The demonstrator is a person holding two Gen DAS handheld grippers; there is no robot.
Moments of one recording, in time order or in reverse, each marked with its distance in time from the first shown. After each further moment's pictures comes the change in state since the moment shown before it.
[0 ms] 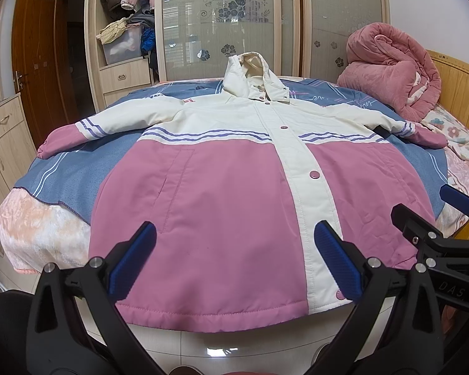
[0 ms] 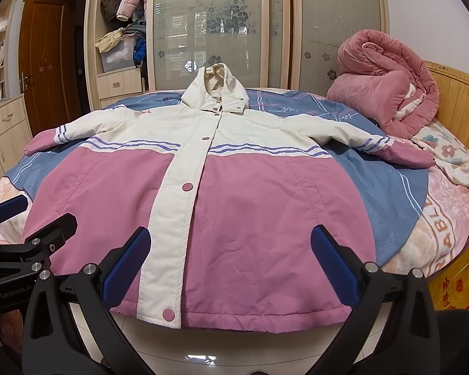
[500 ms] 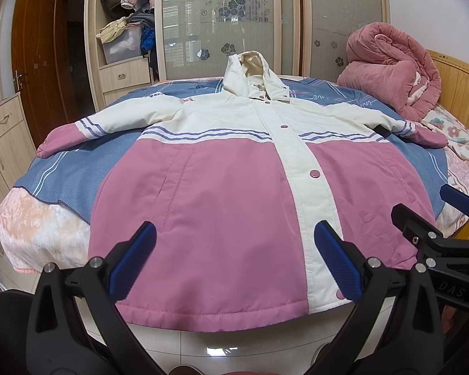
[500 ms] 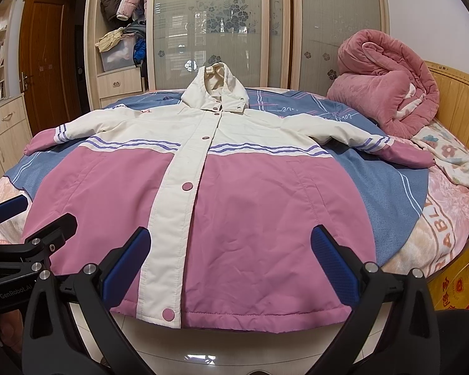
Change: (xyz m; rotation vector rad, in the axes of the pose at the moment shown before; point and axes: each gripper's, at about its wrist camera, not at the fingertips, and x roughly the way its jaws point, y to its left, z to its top) left arm 0.000 0.000 0.000 0.000 0.001 0.000; right arm 0.000 0.000 0.000 0.001 0.002 0.001
